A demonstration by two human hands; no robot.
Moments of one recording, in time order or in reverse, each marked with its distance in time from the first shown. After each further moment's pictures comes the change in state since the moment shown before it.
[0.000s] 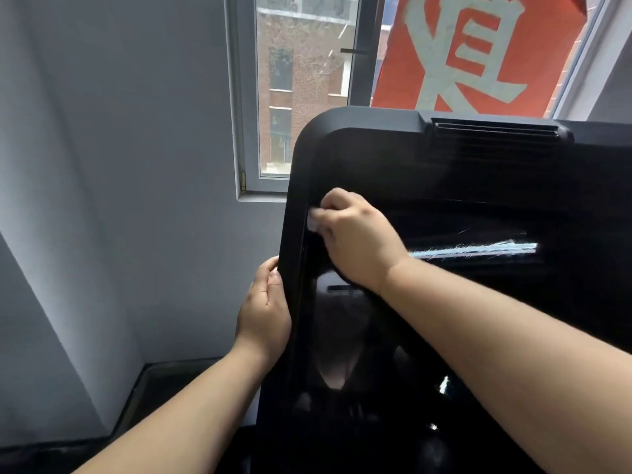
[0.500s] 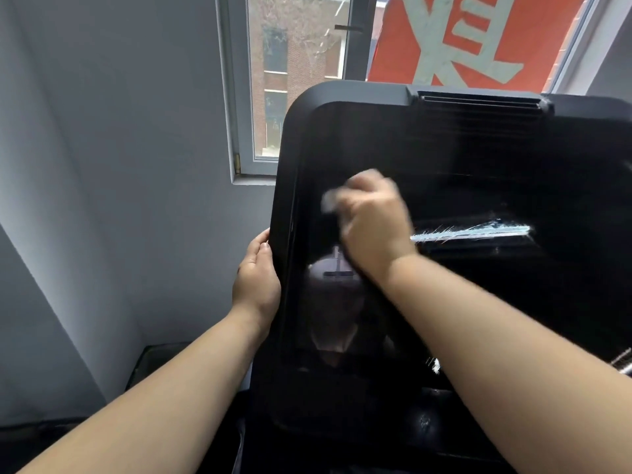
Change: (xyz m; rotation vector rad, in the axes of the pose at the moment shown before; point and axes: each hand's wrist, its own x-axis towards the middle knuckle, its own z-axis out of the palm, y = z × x) left_hand -0.004 0.007 0.003 -0.263 0.008 -0.163; right_hand -0.034 0.004 -0.004 0.009 0.191 0.284
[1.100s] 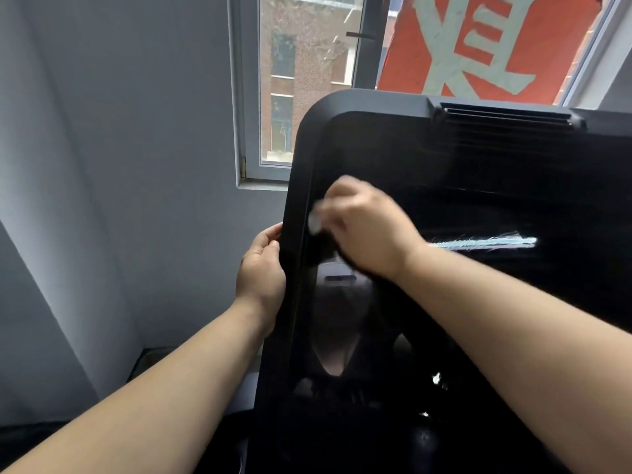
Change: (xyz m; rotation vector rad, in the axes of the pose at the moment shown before) left_hand 0.029 0.015 0.003 -0.192 -0.048 -0.020; right_hand 0.032 -0.006 0.000 0.025 -0.252 -0.340
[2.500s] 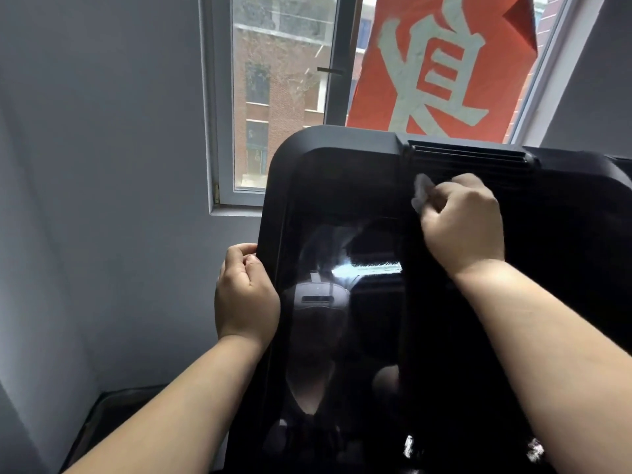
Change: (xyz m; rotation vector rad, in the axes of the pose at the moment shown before) left_hand 0.015 0.006 0.021 0.432 0.241 0.337; right_hand -0.023 0.087 -0.056 -0.278 0.471 0.597
